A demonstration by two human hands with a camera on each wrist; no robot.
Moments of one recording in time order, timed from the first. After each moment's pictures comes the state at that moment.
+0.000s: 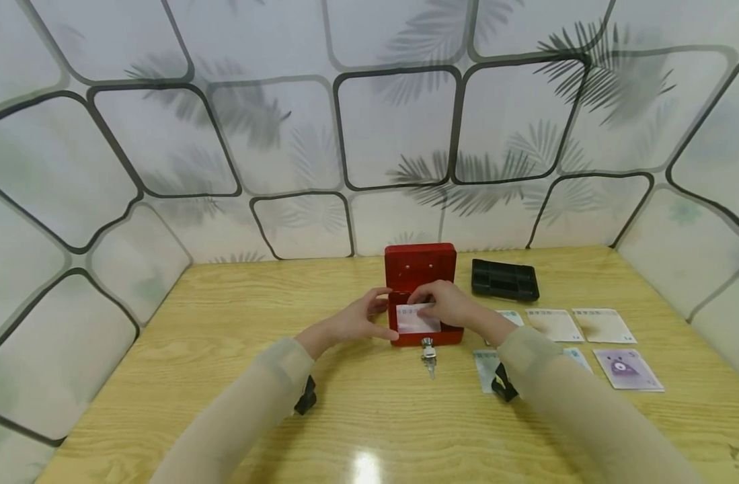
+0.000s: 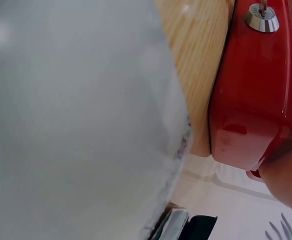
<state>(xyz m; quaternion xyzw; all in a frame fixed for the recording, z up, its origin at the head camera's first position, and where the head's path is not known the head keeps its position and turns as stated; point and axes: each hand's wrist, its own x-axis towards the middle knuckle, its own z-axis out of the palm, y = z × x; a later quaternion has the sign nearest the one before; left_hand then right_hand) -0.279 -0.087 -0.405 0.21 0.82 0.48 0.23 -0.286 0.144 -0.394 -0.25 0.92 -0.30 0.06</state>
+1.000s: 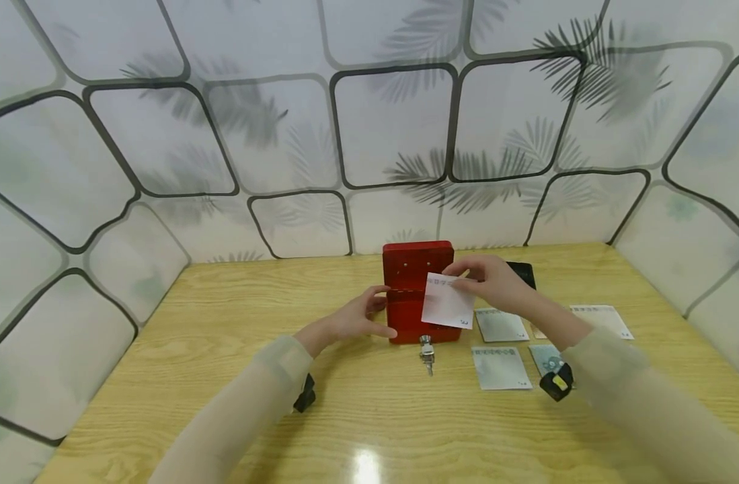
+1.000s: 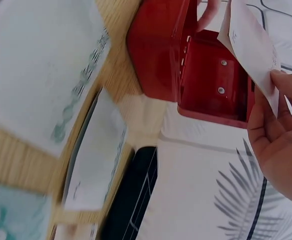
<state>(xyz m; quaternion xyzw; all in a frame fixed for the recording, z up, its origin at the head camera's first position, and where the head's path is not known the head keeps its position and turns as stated) -0.279 -0.086 -0.404 0.21 0.81 0.49 0.23 -0.259 0.206 -0.343 -0.23 0.88 -0.42 0.00</state>
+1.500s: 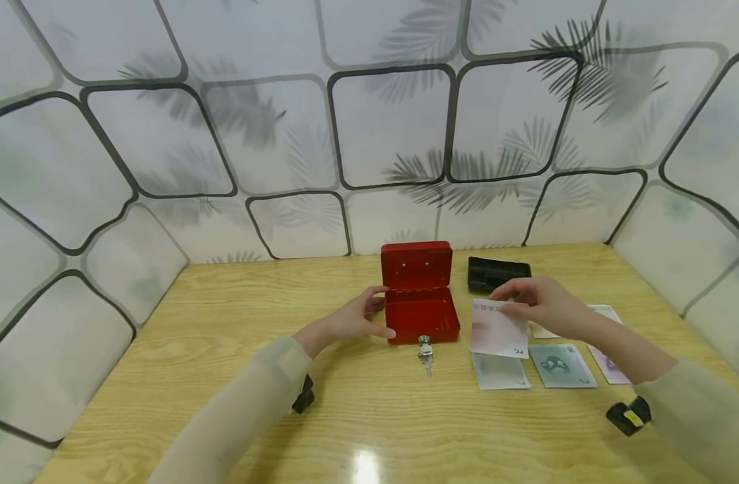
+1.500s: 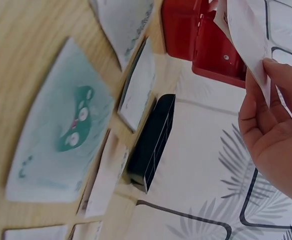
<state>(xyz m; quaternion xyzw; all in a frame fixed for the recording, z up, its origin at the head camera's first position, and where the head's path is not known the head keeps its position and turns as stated) -0.278 -0.087 -0.404 0.22 0.81 0.49 0.23 -0.211 0.268 -0.337 -0.24 0.90 -0.37 0.03</state>
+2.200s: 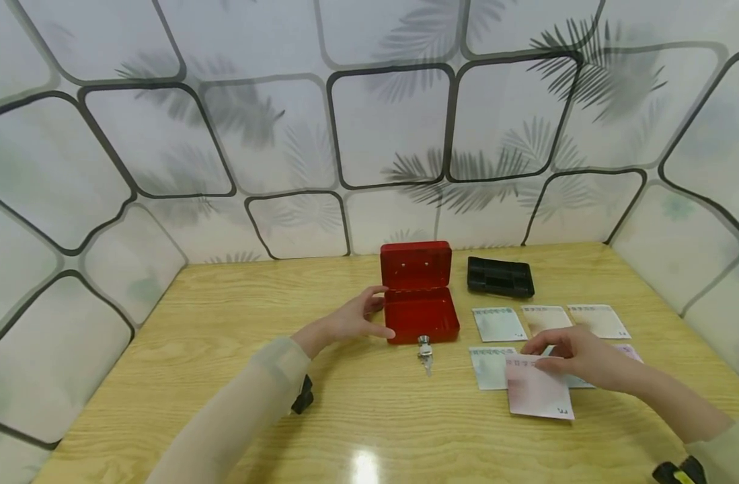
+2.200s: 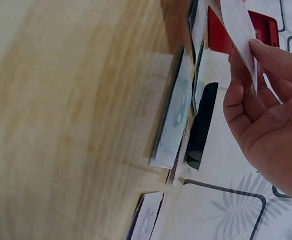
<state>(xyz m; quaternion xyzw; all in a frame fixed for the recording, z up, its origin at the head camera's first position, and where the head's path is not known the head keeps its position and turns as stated) -0.278 -0.086 -0.404 0.22 0.81 0.49 0.23 -0.169 0.312 -0.381 -0.26 0.87 -0.41 0.13</state>
